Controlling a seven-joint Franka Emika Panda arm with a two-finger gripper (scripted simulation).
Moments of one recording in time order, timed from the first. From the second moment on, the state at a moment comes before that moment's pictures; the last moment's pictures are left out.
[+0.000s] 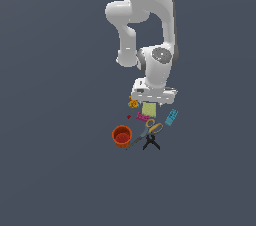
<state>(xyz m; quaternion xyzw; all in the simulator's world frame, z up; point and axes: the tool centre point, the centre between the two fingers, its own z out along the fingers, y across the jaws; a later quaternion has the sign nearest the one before) -0.086 0.114 0.069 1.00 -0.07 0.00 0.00</state>
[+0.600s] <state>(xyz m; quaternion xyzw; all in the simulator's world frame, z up) -0.088 0.114 0.029 1.00 -0.07 0.00 0.00</state>
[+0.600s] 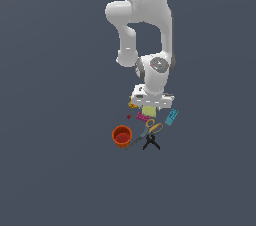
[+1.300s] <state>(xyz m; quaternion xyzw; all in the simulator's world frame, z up) -0.088 0.115 0.022 1.00 -0.07 0.00 0.00</state>
